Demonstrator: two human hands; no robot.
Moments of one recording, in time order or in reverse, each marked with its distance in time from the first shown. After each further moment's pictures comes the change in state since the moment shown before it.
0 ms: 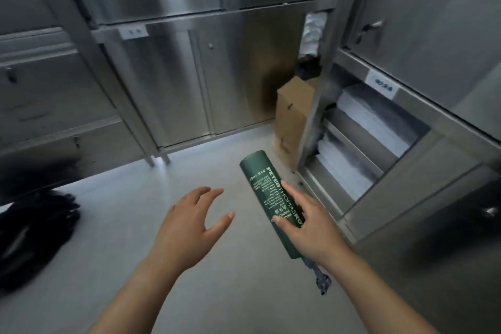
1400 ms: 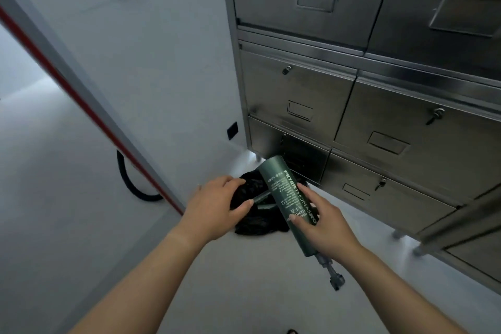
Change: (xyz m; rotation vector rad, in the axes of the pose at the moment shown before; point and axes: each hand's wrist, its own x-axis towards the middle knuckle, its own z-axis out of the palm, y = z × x) left_hand -0.125 -0.725 -0.341 0.071 0.280 -0.921; right_hand 0.257 -0.500 0.743 -0.027 -0.888 -0.546
